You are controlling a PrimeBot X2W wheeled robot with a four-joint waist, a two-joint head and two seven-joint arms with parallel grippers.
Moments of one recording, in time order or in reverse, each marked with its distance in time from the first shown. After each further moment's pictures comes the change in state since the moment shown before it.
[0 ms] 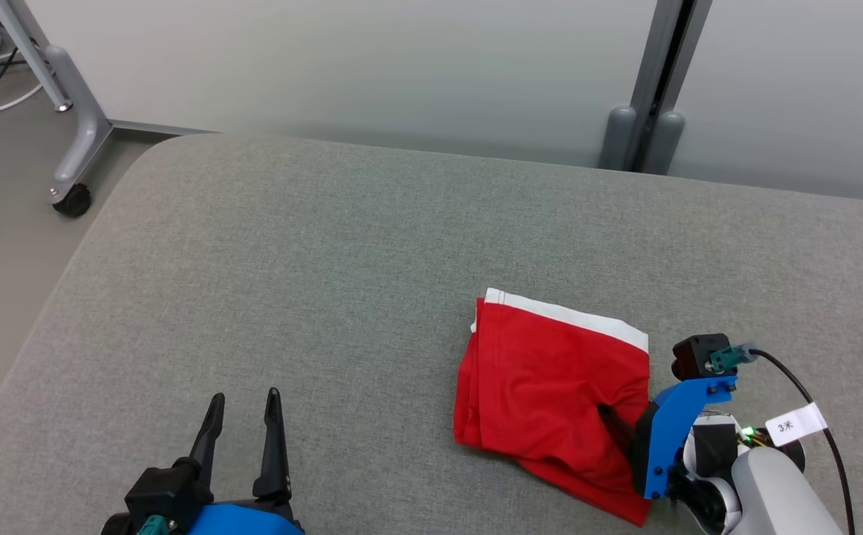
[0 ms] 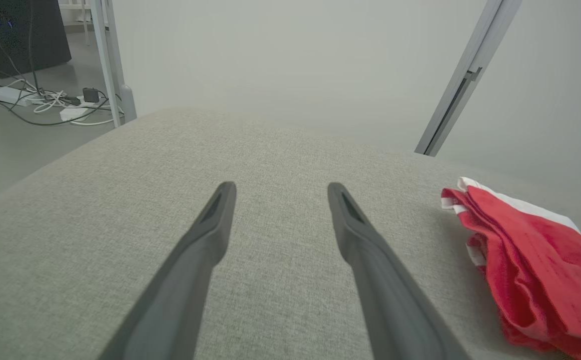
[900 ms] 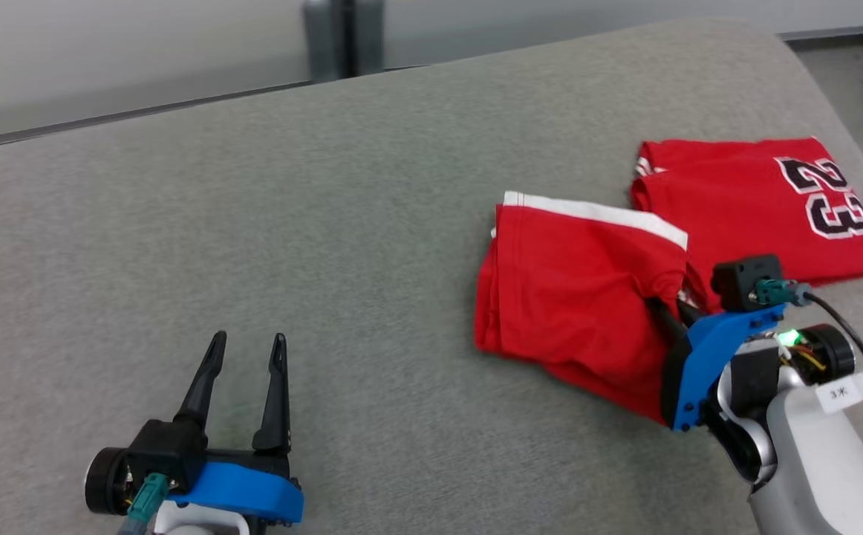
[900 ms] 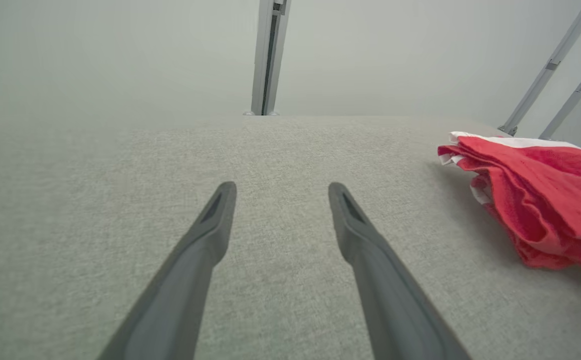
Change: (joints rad) left arm -0.090 0.029 -0.013 -0.040 0.092 -0.021 0.004; right arm -0.067 -0.093 0.041 -0.186 -0.059 0.000 -0.128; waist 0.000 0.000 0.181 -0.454
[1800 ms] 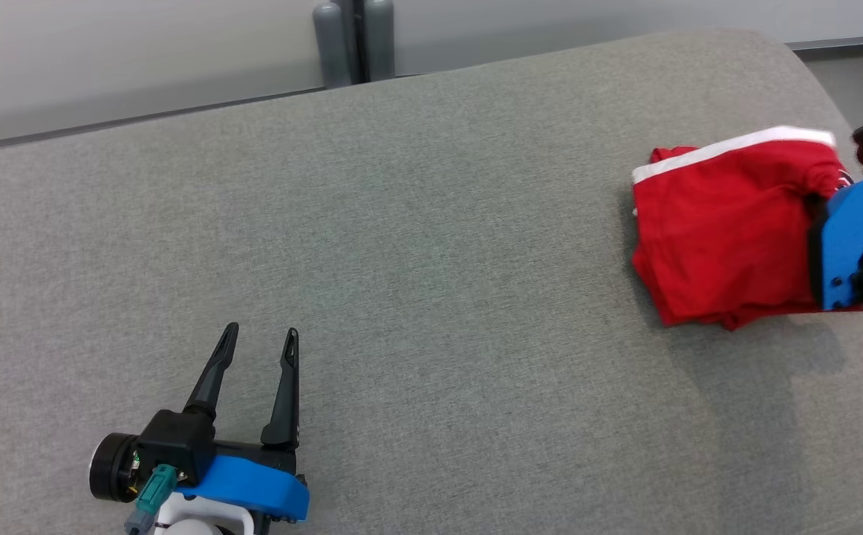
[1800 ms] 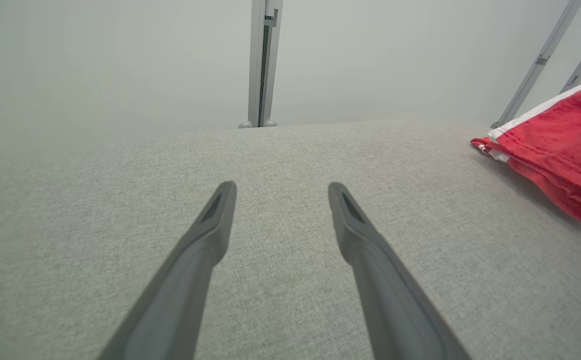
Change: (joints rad) left arm -0.017 0.030 -0.038 -0.037 0.008 0.001 0.034; right arm -0.253 -0.277 0.008 0.074 0.013 0.000 0.221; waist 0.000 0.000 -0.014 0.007
